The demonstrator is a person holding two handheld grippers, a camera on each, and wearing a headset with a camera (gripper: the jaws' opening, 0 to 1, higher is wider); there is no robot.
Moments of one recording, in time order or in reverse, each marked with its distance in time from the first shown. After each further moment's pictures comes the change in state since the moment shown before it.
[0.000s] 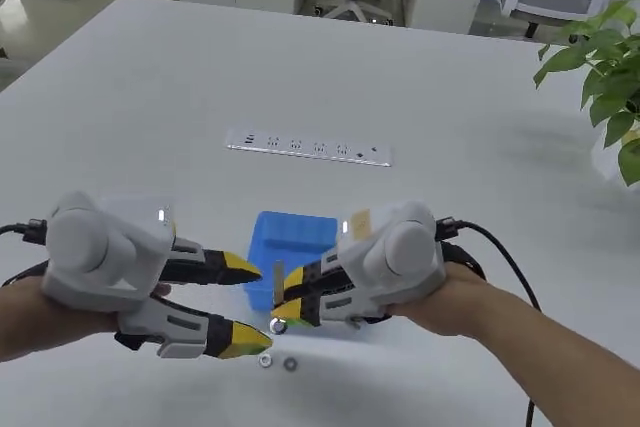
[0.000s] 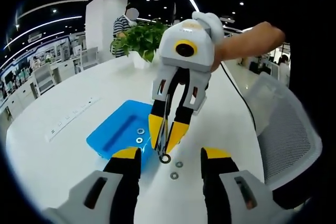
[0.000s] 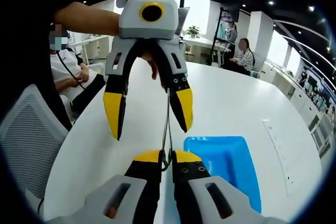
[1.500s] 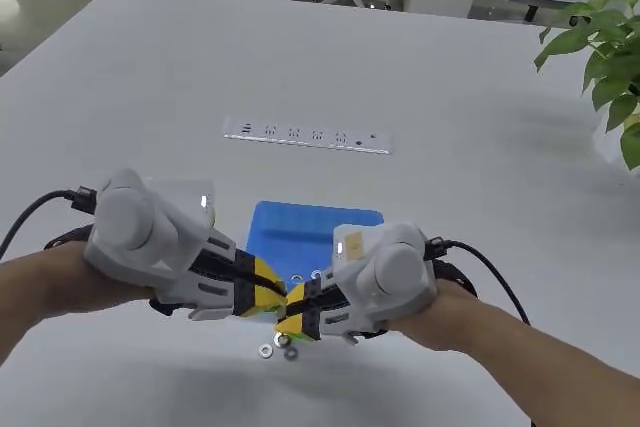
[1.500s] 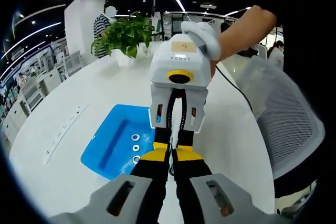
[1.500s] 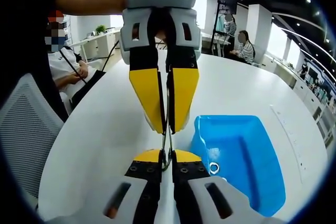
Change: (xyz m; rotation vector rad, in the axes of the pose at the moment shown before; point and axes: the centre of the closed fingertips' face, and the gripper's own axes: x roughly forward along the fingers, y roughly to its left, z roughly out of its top) left arm 0.026 0.000 0.006 0.147 0.083 -0.102; right arm 0.022 0.012 -0.038 0.040 0.030 0.011
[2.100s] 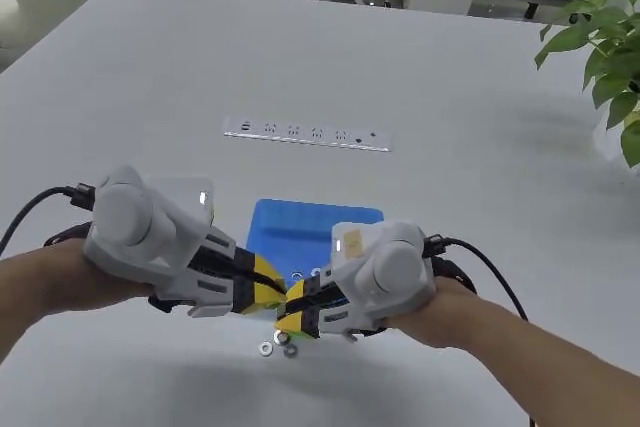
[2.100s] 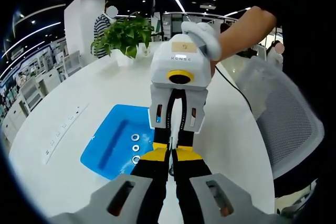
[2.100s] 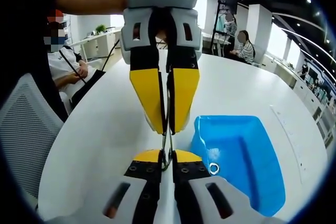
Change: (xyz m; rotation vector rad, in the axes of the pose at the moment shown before) left arm -0.001 -0.001 0.001 0.000 -0.003 -0.006; right arm 0.001 0.000 0.001 -0.001 0.001 -0.001
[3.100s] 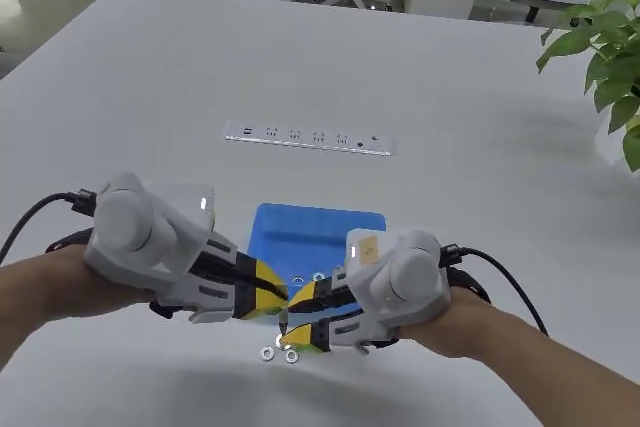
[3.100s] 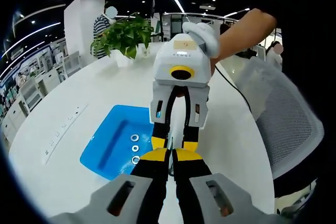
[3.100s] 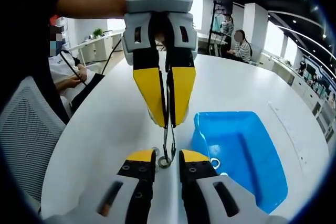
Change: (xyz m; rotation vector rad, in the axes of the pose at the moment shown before) left arm 0.000 0.000 0.000 -0.001 -0.007 -0.005; right arm -0.006 0.002 -0.003 0.033 -0.017 -0.010
